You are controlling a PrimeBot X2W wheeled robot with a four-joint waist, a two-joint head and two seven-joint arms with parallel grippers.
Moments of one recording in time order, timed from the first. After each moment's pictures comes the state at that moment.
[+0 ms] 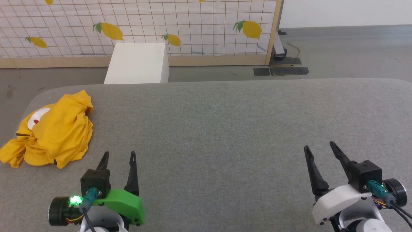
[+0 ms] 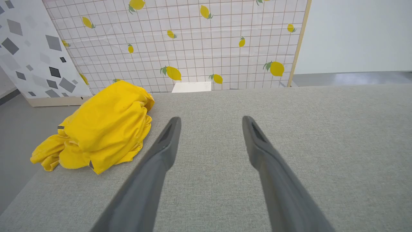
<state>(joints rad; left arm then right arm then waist) 0.02 0.05 0.00 -0.01 -0.02 -0.01 -0.01 0.02 -0.05 -0.01 0.01 0.01 0.13 -0.01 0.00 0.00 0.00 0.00</state>
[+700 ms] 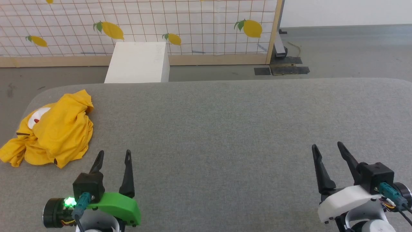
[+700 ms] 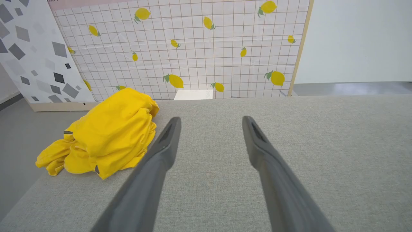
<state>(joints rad) 0.04 0.05 0.02 -0.03 -0.03 -0.03 -0.05 0.02 -0.05 -0.04 0.03 0.07 0.13 -0.05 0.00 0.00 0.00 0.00</state>
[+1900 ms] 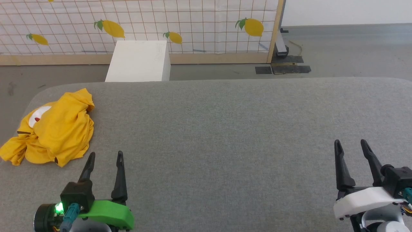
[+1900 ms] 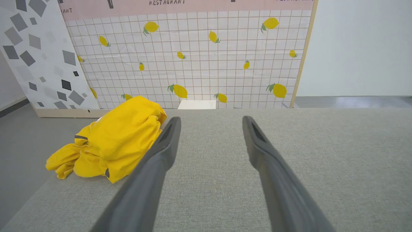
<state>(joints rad) 0.07 0.05 0.06 -0.07 -0.05 -0.05 -0.13 0.02 -0.05 -0.13 0.03 0.10 0.13 -0.12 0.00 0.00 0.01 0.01</state>
